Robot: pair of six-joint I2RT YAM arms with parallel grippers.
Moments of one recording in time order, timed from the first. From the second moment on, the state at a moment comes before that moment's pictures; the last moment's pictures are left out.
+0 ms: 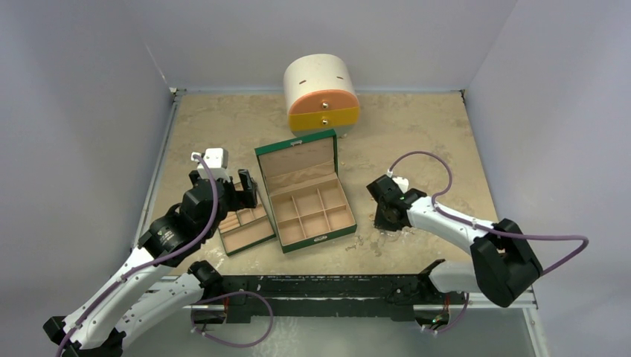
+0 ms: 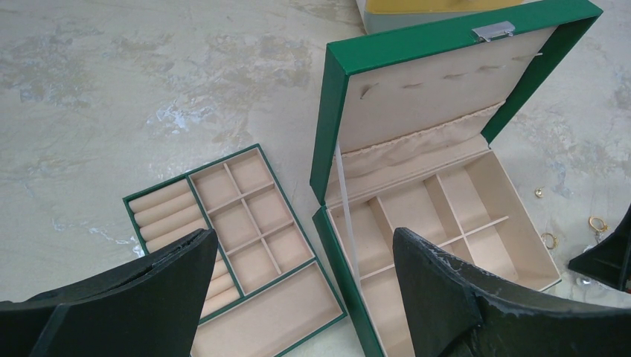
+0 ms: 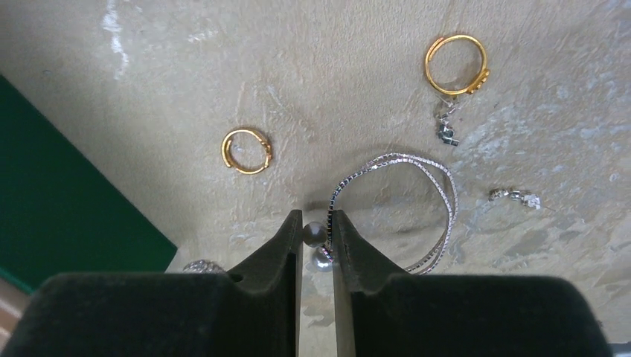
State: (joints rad) left arm -0.72 0.64 0.83 -0.64 -0.53 -0.44; right arm 0.60 1.31 0.64 -0.61 0.27 0.80
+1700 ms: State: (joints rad) left arm -0.72 0.61 0.83 -0.64 -0.56 -0.44; right arm 0.82 1.52 1.05 -0.36 -0.03 0.31
